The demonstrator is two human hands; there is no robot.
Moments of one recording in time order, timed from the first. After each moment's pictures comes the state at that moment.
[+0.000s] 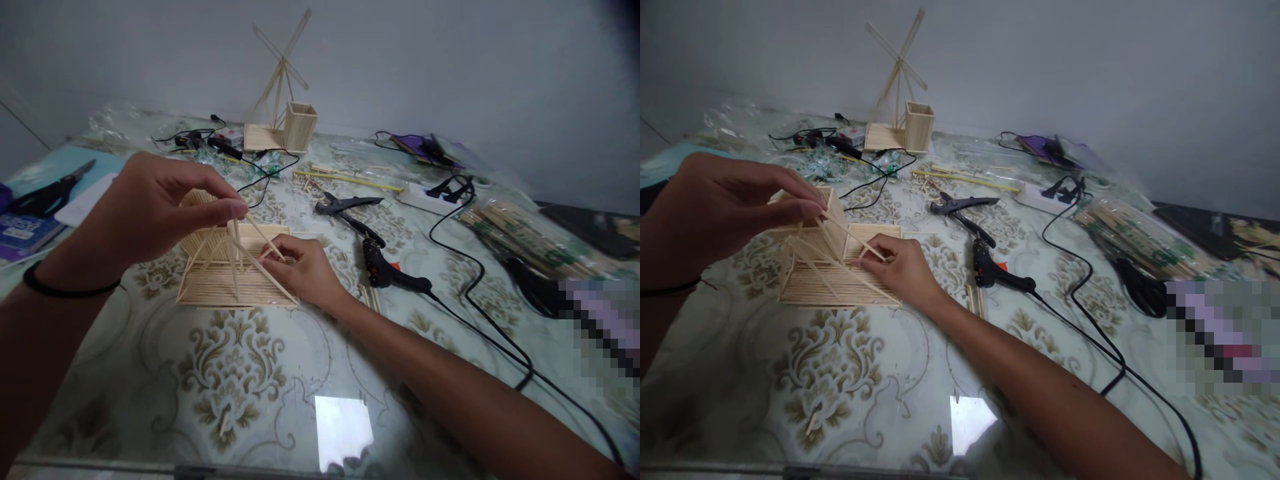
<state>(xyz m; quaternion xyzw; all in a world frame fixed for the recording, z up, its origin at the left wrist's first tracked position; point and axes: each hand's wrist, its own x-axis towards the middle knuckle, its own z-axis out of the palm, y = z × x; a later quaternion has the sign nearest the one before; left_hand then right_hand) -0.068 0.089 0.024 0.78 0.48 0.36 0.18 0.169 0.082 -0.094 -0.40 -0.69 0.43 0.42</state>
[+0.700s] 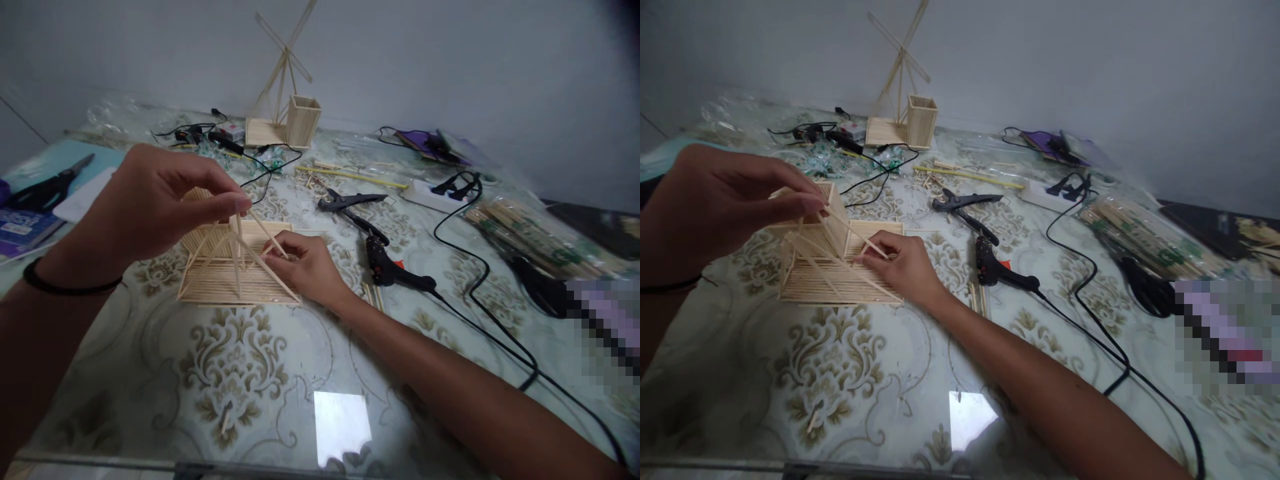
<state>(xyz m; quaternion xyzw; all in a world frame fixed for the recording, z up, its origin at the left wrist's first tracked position) -0.066 0.089 0.023 0.79 0.45 0.37 0.18 0.168 0.083 -0.095 -0.40 -0.68 0.44 0.43</state>
